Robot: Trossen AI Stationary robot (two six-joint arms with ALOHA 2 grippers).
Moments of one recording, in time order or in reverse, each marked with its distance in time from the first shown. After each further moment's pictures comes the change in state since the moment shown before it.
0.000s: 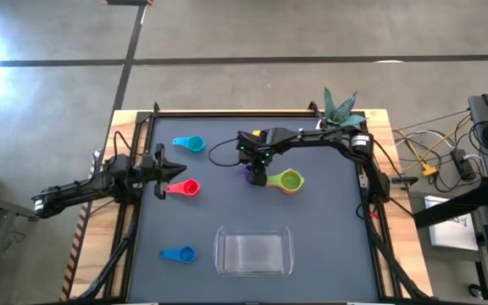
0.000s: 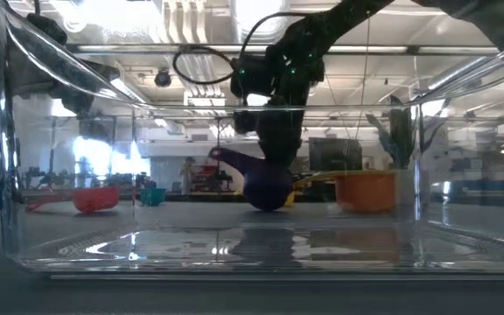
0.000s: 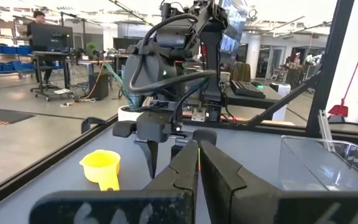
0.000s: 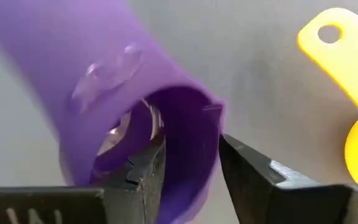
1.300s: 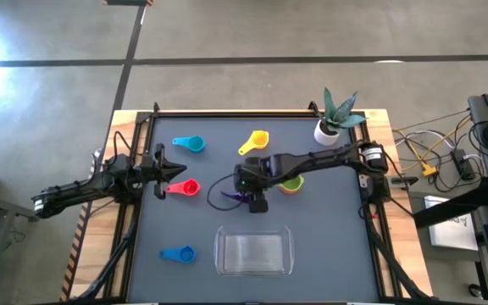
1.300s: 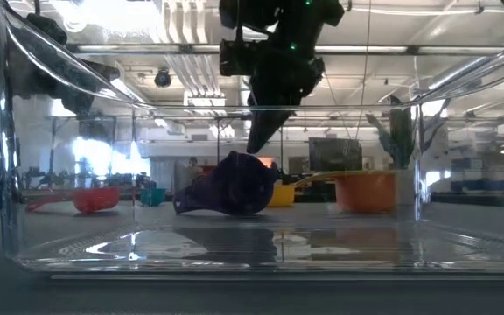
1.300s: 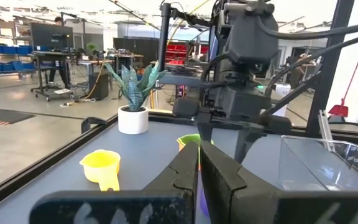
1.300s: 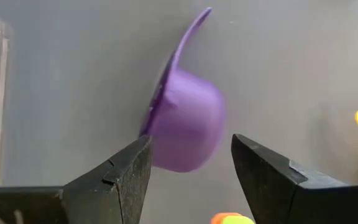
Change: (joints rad) left arm 0.000 0.000 0.000 0.000 0.000 0.000; right arm 0.274 -0.094 0.001 0.026 0.147 0.051
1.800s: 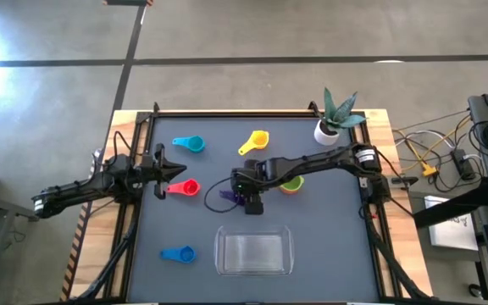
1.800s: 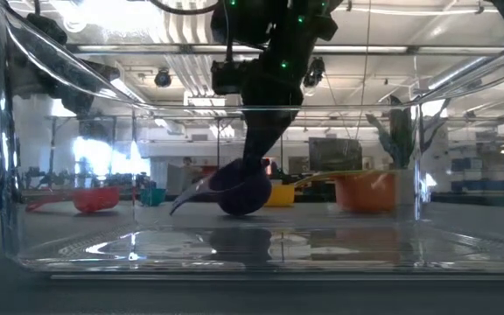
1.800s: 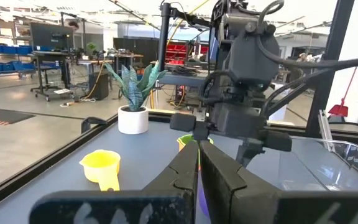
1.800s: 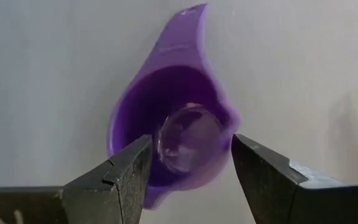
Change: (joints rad) left arm 0.000 0.000 0.000 0.000 0.000 0.000; right arm 0.005 0.062 0.000 0.037 0.014 0.082
